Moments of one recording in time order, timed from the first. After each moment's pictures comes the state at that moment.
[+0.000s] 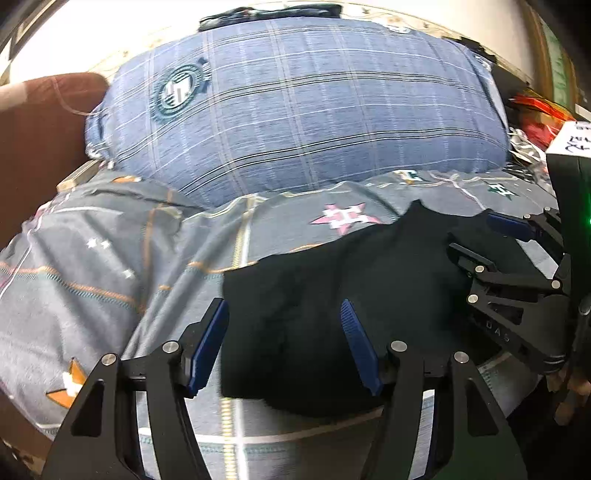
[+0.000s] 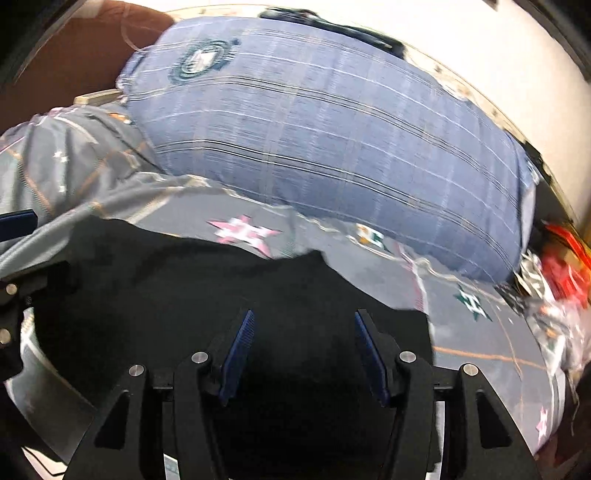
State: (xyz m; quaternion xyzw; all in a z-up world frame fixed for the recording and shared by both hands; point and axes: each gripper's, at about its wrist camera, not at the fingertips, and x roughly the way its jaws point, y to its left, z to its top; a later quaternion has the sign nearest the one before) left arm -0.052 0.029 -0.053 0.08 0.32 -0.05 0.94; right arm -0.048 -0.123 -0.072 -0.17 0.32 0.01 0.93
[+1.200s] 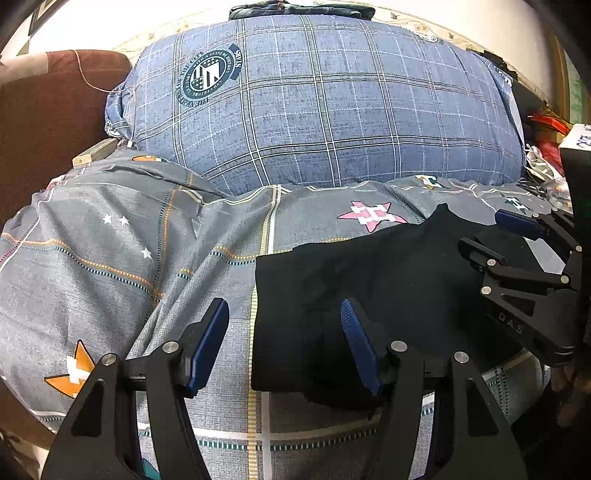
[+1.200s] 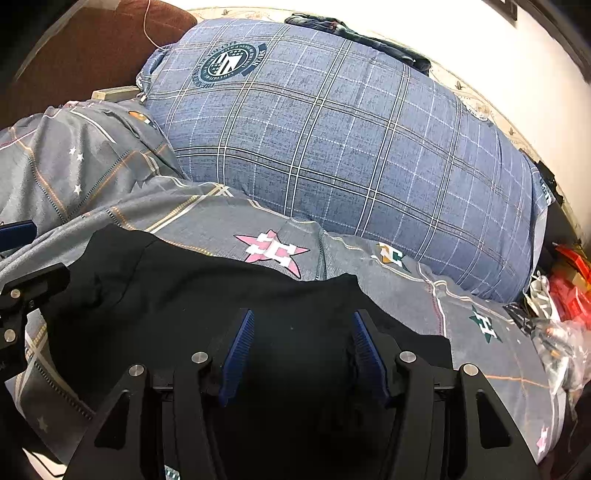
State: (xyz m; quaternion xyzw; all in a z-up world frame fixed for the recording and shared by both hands) left arm -0.050 0.056 -0.060 0.05 0.32 -0.03 0.95; right arm -0.040 -0.091 -0.071 -0.18 0.31 0.02 0.93
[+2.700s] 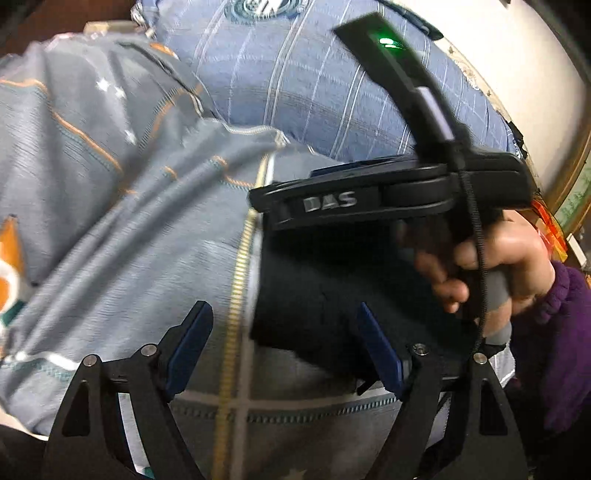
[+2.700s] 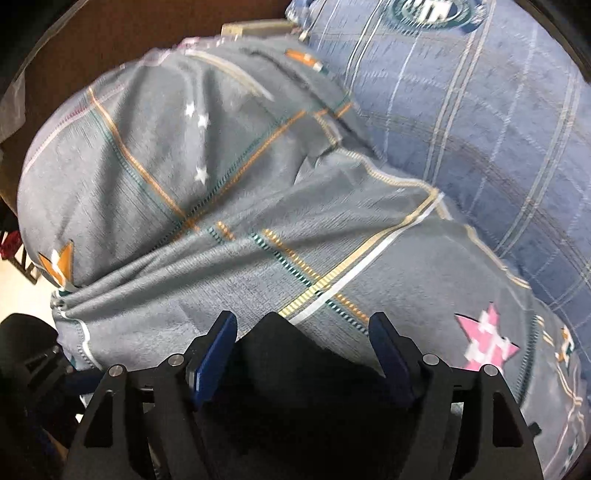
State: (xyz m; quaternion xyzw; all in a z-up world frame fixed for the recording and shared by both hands) left arm -0.037 0.111 -0.111 -0.17 0.40 -0.10 0.90; right arm 0.083 0.056 -0.095 -0.22 0.46 0.32 0.80
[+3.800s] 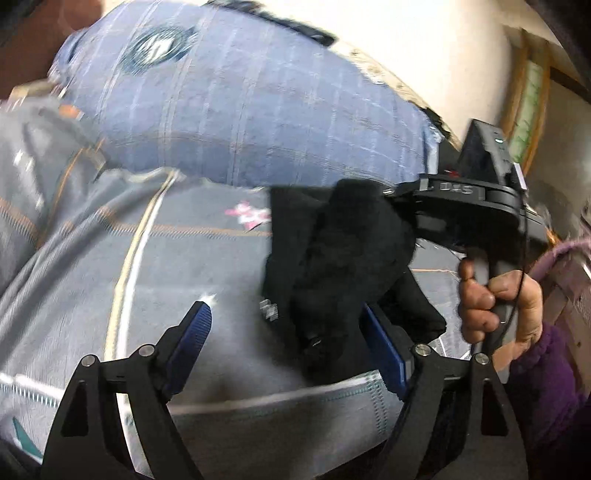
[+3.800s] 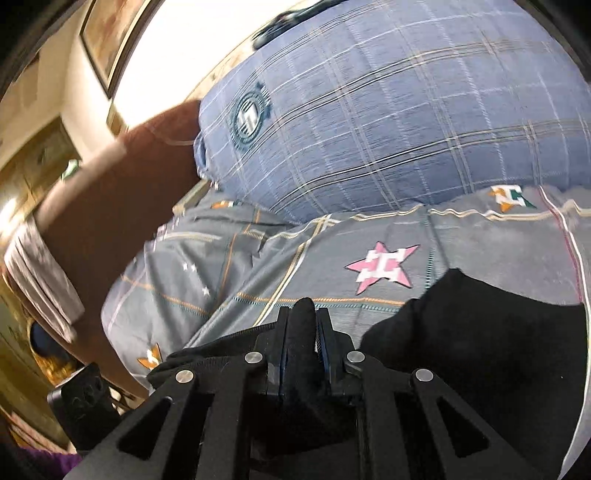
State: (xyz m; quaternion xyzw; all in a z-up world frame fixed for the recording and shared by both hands) left arm -0.081 0.034 -0.065 -0.10 0.29 -0.23 0.92; right arm 0.014 -0.192 -0.026 0.17 0.36 0.28 0.87
